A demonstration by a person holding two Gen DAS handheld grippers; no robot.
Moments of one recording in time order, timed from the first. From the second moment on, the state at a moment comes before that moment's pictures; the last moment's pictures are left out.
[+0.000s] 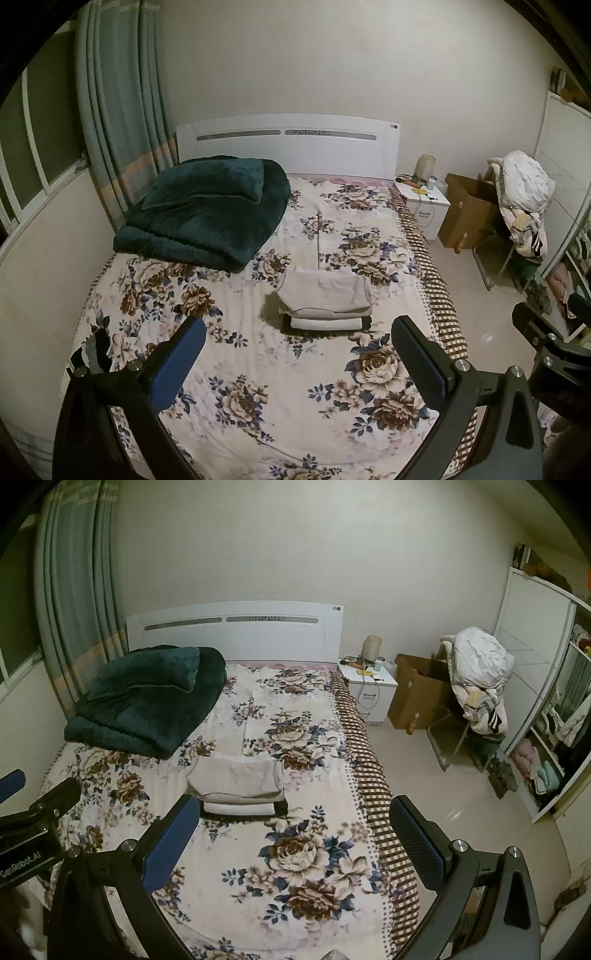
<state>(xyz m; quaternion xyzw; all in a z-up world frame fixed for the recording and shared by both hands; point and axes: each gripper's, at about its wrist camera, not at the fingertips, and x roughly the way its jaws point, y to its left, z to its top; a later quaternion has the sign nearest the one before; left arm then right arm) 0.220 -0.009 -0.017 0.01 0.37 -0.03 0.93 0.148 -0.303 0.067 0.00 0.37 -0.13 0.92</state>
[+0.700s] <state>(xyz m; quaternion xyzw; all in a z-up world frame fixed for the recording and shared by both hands) 0.217 -0.009 -0.013 0.01 0.37 -0.04 0.93 0.149 -0.305 0.069 0.00 0.37 -0.12 0.92</state>
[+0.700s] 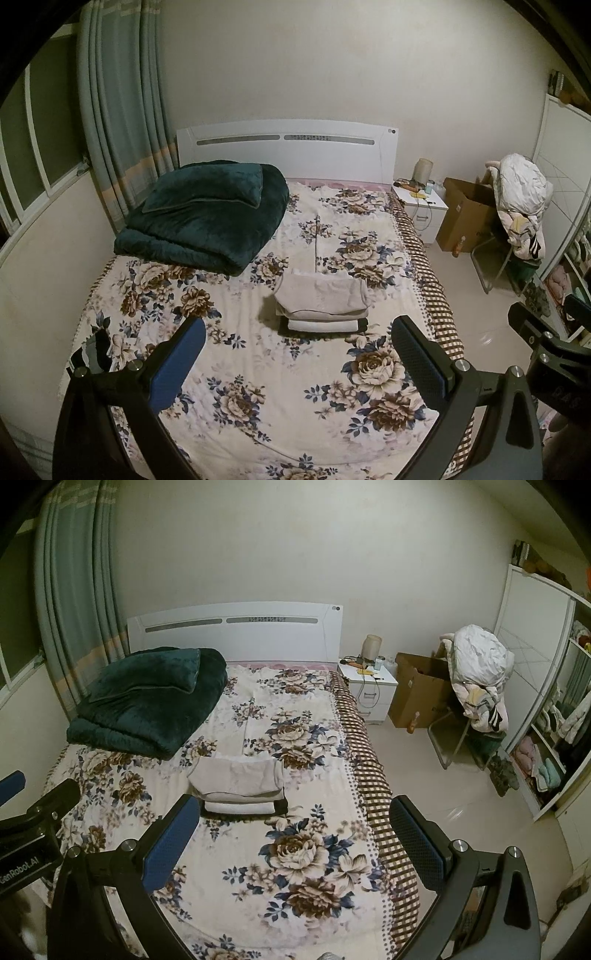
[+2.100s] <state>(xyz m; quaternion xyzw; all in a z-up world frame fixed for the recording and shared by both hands) 0.210 -0.019 -0.007 0.01 0.36 -0.03 0.93 0.132 -0.307 0.070 0.01 0.37 -0.13 0.92</state>
